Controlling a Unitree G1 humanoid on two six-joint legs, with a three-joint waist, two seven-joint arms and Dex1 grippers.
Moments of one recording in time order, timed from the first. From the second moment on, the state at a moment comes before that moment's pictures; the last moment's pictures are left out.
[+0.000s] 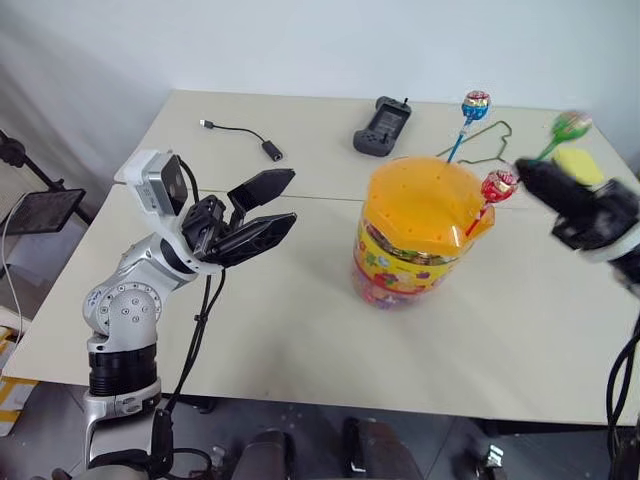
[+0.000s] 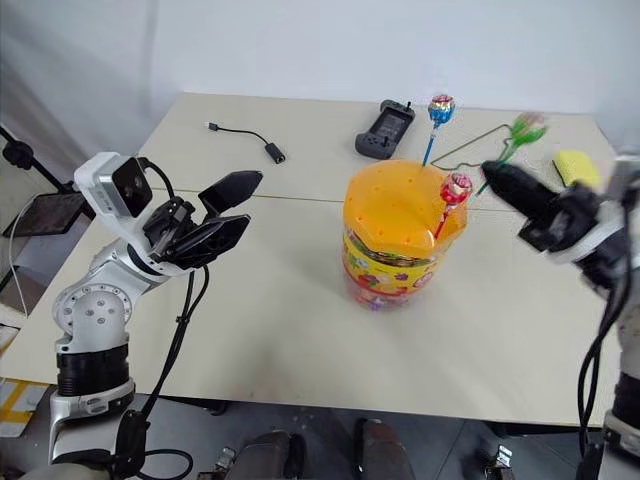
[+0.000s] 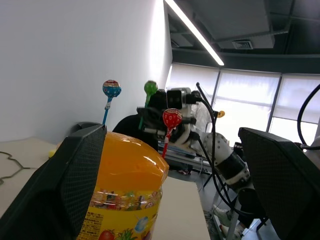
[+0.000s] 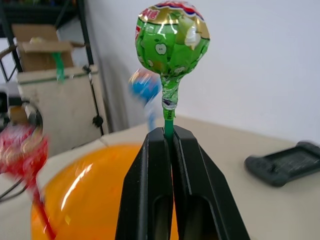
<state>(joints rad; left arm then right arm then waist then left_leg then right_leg) -0.56 0.41 0.23 -0.16 -1.01 0.65 -1.02 -0.41 -0.86 -0.60 -0.11 1.09 0.63 0.85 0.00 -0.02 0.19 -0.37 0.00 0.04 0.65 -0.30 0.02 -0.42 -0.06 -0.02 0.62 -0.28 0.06</state>
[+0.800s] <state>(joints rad) -0.62 0.50 0.06 -0.09 -0.79 0.50 -1.24 0.09 -1.09 -0.56 0.00 0.59 0.54 0.99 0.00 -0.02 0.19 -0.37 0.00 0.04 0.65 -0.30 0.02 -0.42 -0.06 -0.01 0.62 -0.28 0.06</state>
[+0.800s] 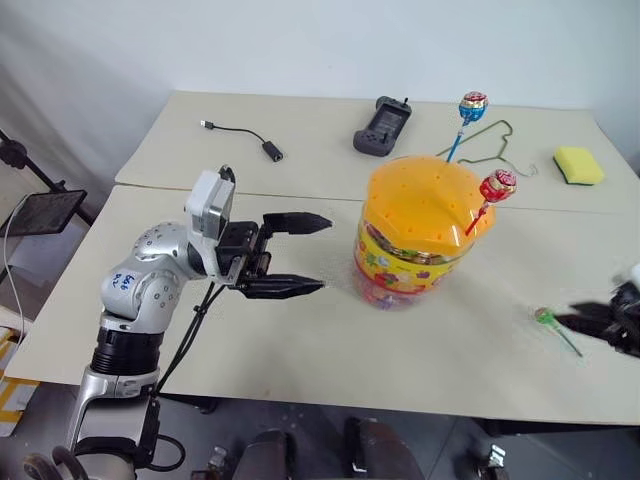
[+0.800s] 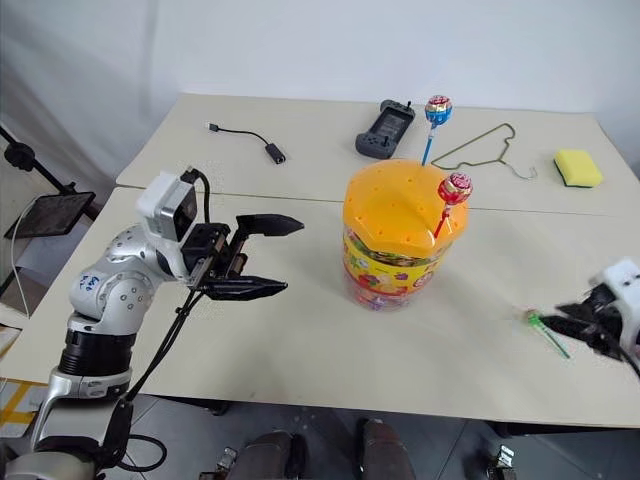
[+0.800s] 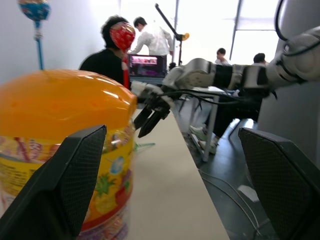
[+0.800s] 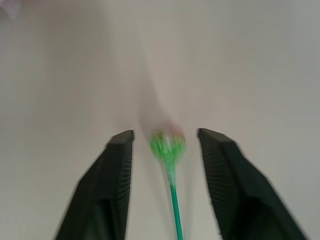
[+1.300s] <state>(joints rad) -0.66 0.42 0.17 -0.01 -0.92 0.61 -1.11 -0.11 -0.82 -0.57 -0.57 1.08 0.58 0.83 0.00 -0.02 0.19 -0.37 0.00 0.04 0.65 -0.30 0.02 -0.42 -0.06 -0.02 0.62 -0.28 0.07</state>
